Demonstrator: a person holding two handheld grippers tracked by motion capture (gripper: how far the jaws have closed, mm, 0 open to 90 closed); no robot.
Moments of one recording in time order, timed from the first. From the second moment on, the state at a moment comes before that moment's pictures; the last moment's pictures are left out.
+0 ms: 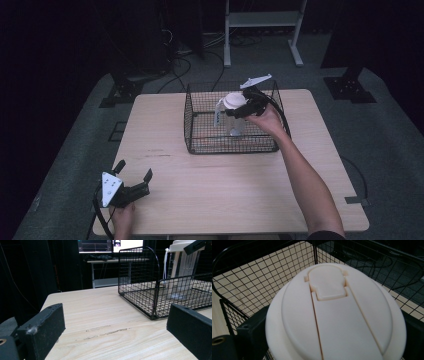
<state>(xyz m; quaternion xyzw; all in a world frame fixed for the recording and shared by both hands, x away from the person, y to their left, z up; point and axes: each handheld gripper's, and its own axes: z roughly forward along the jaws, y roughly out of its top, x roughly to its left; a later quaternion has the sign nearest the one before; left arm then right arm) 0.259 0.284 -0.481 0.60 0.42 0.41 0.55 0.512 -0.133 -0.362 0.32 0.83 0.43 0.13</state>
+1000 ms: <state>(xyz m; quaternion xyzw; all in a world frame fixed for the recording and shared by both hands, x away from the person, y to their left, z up) 0.260 0.284 -0.481 0.60 0.42 0.41 0.55 0.509 -0.134 -0.361 0.32 0.84 0.43 0.13</state>
